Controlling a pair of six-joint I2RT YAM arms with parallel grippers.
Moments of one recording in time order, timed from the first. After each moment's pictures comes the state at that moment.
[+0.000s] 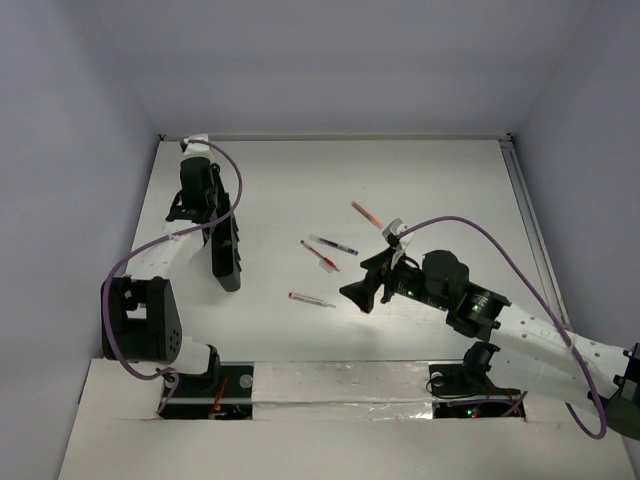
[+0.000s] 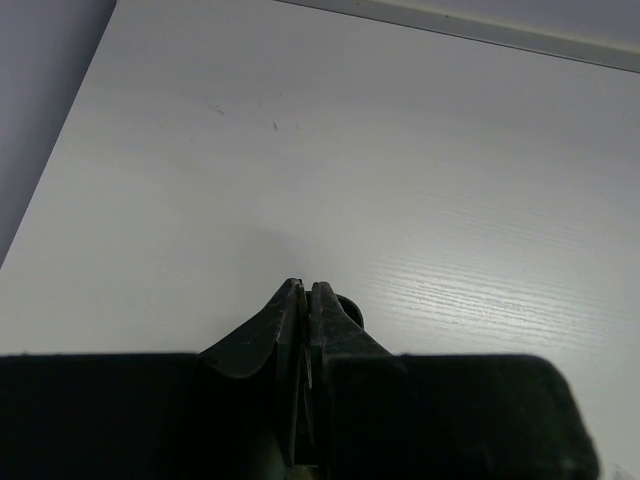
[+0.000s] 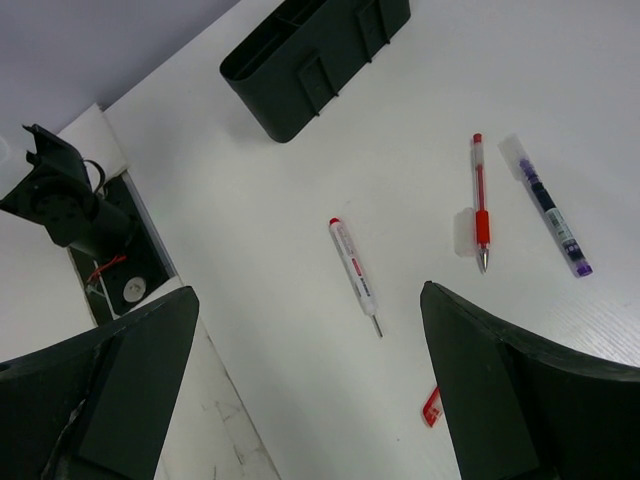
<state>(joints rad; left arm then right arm) -0.07 1.44 0.96 0.09 -0.24 -0.15 0.93 0.84 0.57 0.08 -0.11 0.31</state>
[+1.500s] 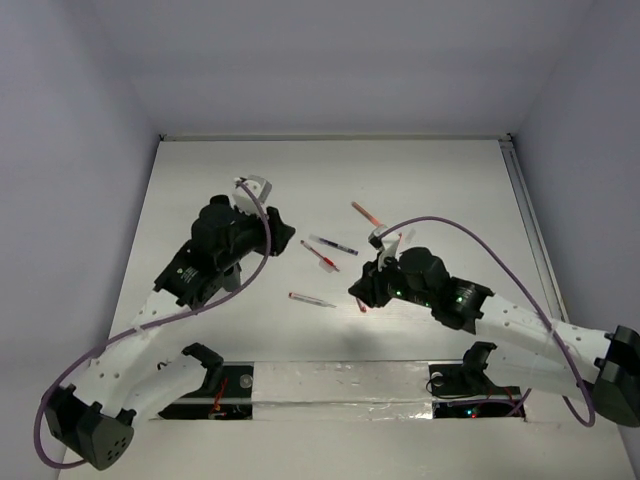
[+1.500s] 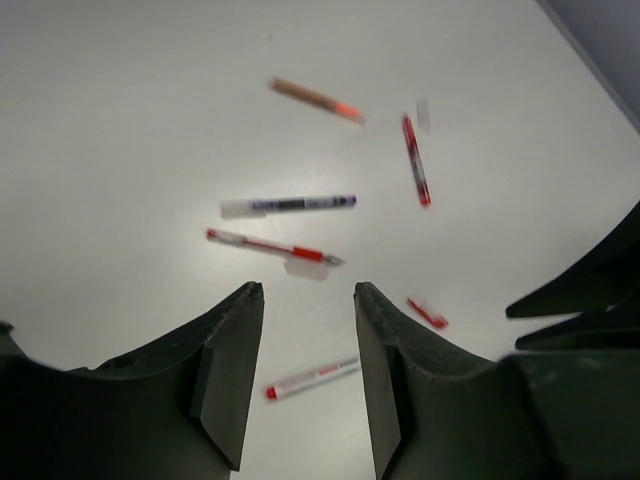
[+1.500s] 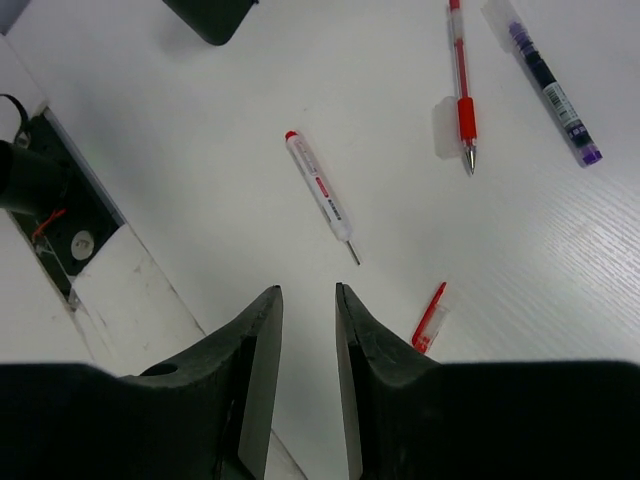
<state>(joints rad) -0.52 0.87 0.84 -0.25 0.13 -0.24 0.93 0.99 0.61 -0.06 -0.08 0.35</state>
